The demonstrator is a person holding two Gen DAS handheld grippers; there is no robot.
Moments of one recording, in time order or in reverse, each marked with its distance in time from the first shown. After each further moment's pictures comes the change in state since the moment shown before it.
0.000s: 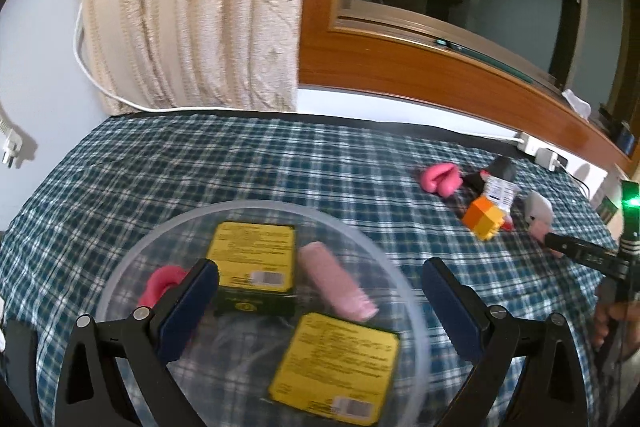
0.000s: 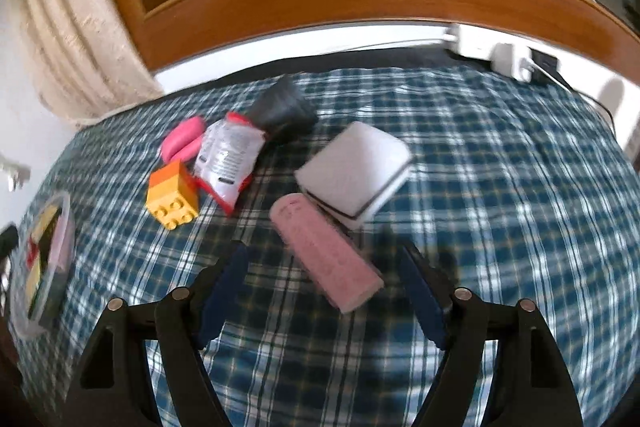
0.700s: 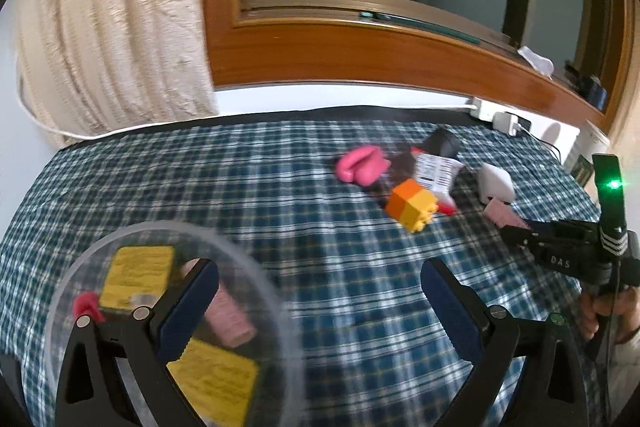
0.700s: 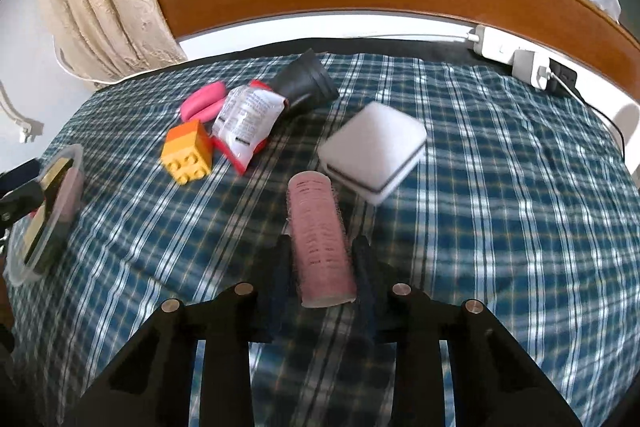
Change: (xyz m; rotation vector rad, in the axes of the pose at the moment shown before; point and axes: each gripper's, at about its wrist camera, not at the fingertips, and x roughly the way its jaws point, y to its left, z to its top) left arm 0.020 -0.085 0.009 0.148 0.051 -0.086; right arm -0.012 -0.003 -0.016 -0.091 0.047 0.050
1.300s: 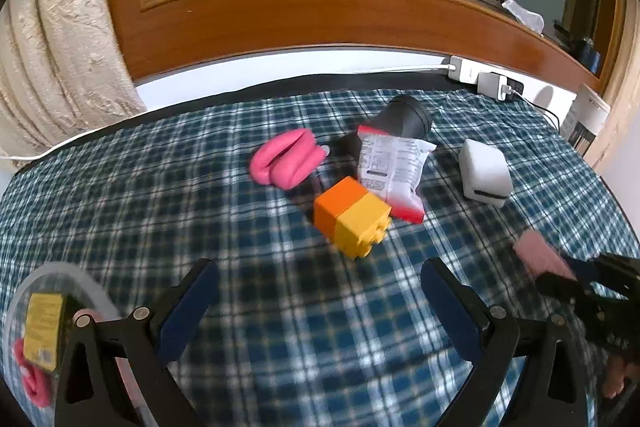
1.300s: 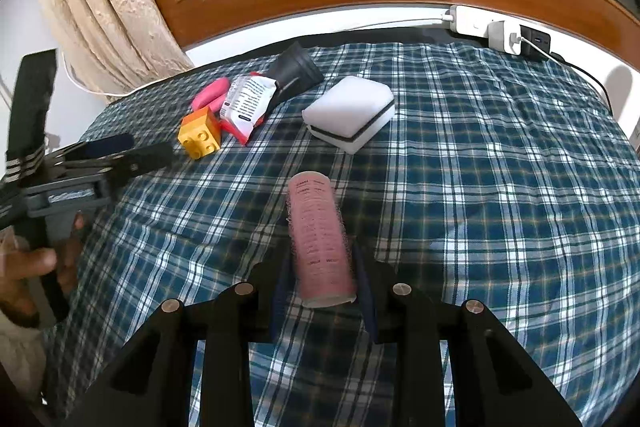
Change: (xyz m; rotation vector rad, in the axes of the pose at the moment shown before) left arm 0.074 -0.060 0.024 0.079 0.102 -0.040; right arm -0.029 -0.020 -0.030 0.071 -0.013 0.057
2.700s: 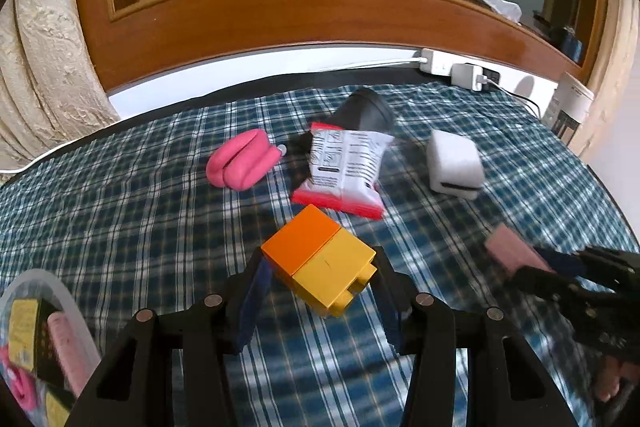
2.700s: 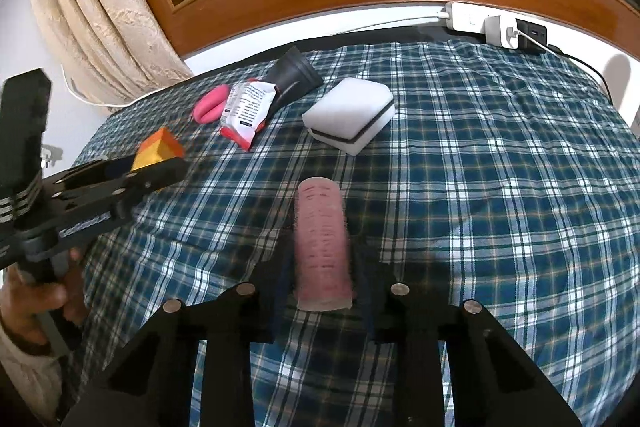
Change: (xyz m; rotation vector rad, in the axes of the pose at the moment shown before) left arm -0.003 -0.023 -0.007 0.043 -0.011 -0.055; right arm 0.000 -0.001 0.000 0.030 -0.013 0.018
